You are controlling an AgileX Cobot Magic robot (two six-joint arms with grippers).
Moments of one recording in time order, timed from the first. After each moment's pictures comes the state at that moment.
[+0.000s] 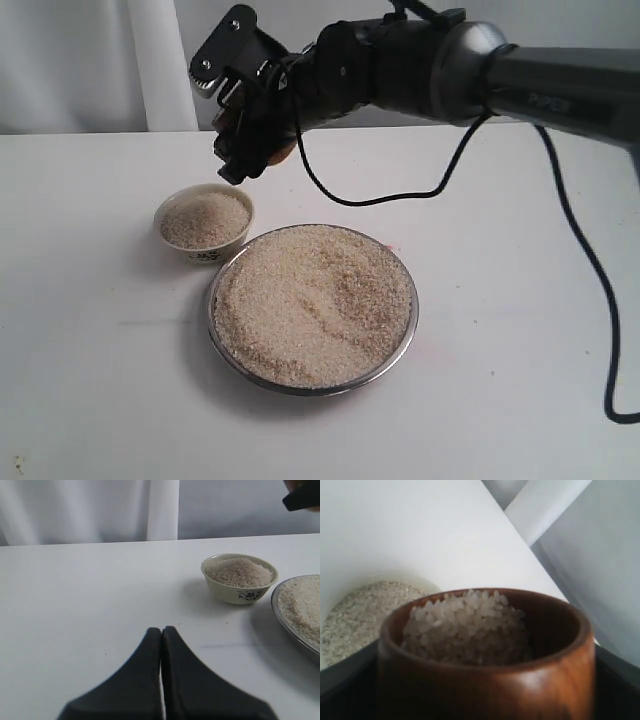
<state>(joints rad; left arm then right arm) -0.04 0.00 0.00 -0.04 0.35 0.04 0.64 2.14 -1.78 0.16 0.39 -0.67</state>
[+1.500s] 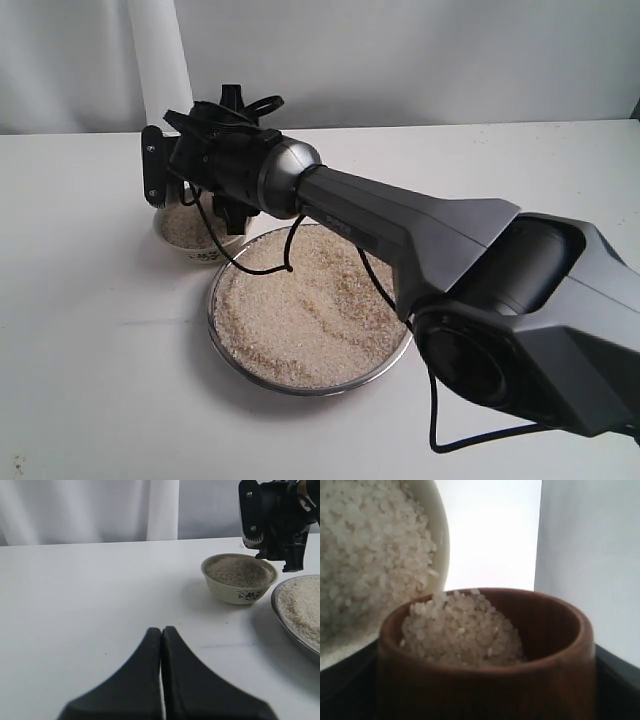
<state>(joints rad) -0.04 0.00 0.00 -0.04 0.35 0.04 0.83 2.59 -2.36 -0.76 0.86 -0.44</state>
